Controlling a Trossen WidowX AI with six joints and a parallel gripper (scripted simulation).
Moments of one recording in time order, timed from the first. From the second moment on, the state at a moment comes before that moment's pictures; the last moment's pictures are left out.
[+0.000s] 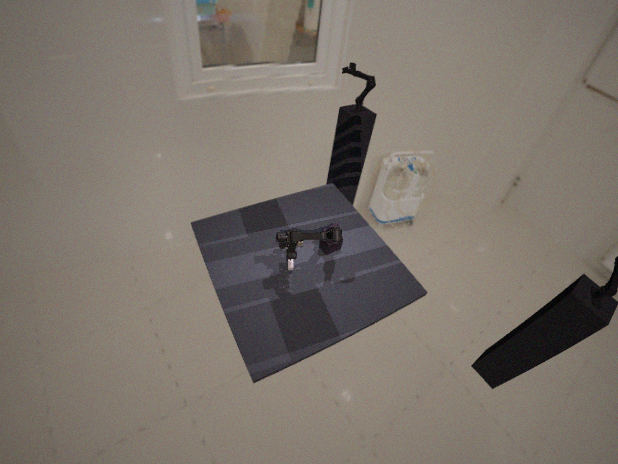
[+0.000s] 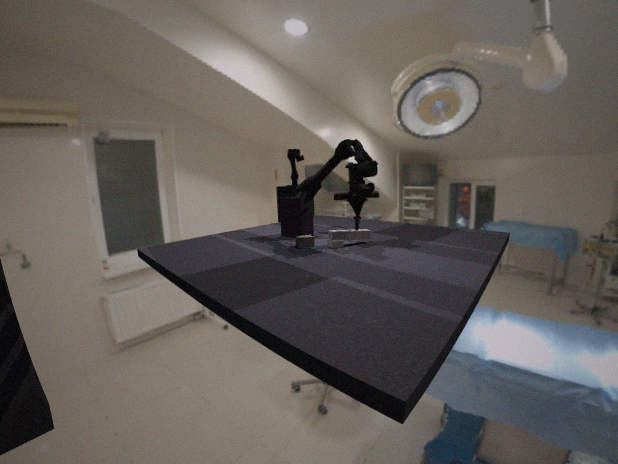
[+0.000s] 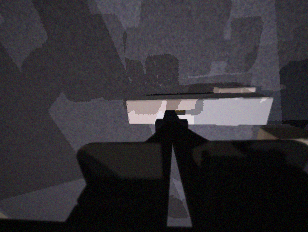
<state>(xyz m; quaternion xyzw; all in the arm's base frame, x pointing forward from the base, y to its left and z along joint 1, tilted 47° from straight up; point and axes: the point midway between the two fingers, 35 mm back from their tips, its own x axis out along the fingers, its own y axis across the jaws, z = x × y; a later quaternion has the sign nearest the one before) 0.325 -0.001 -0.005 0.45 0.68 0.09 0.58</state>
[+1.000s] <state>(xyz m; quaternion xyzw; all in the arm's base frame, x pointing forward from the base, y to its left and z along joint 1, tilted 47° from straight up) 0.323 0.001 -0.007 0.45 0.67 0.09 0.58</state>
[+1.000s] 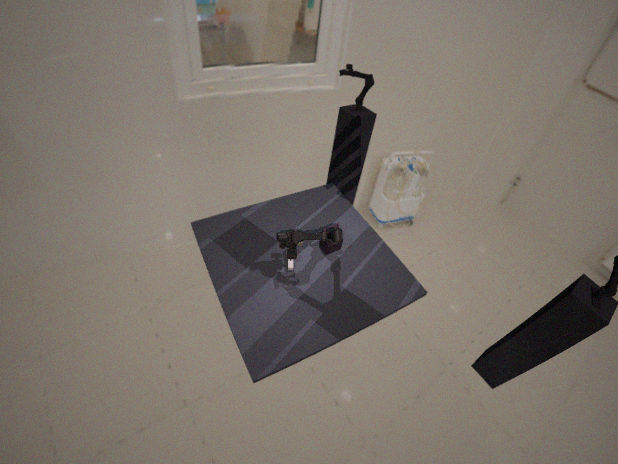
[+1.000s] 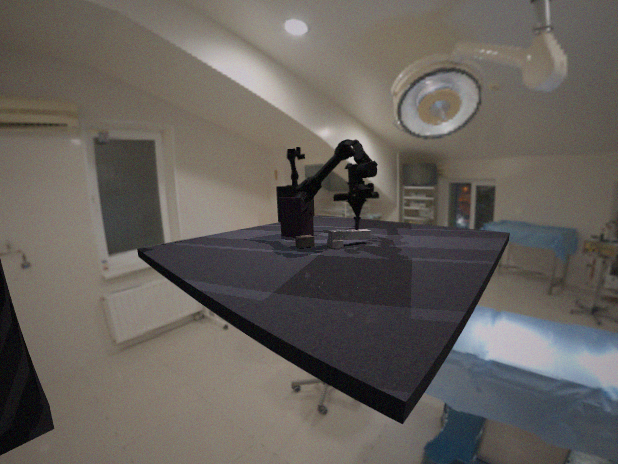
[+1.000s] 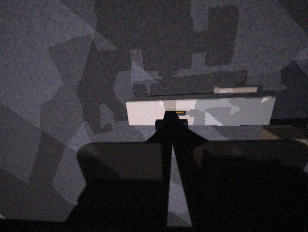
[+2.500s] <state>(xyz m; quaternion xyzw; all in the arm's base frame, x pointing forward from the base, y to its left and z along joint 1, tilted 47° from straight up) 0.306 -0.059 -0.049 0.21 0.60 0.33 0.70</state>
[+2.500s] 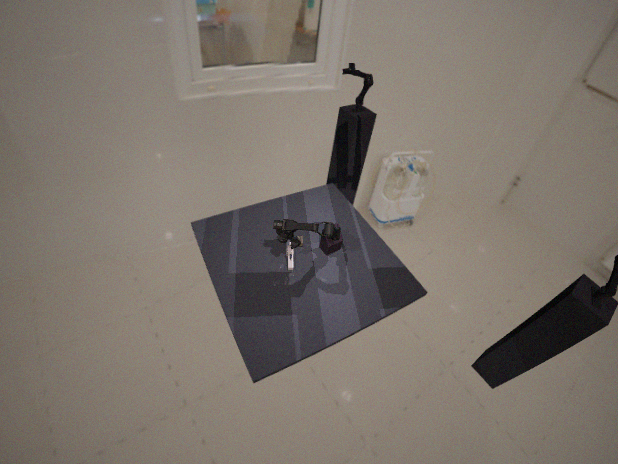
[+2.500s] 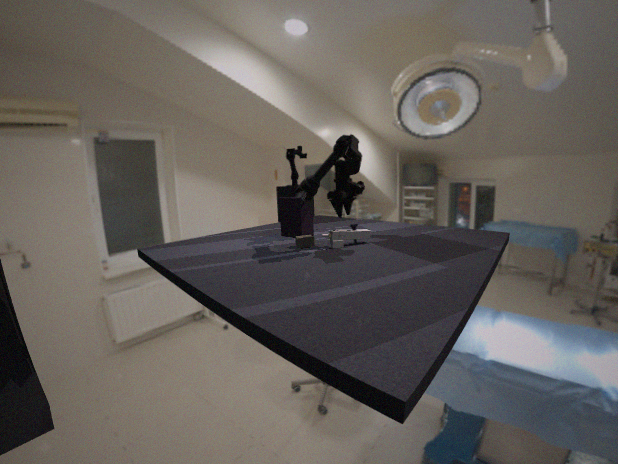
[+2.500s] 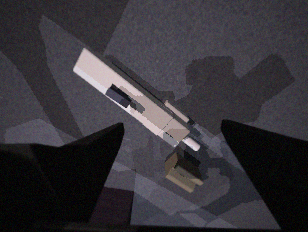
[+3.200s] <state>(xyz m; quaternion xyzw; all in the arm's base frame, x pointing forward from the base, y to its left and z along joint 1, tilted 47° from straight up) 0.245 -0.065 -0.135 -0.07 0.43 0.55 0.72</state>
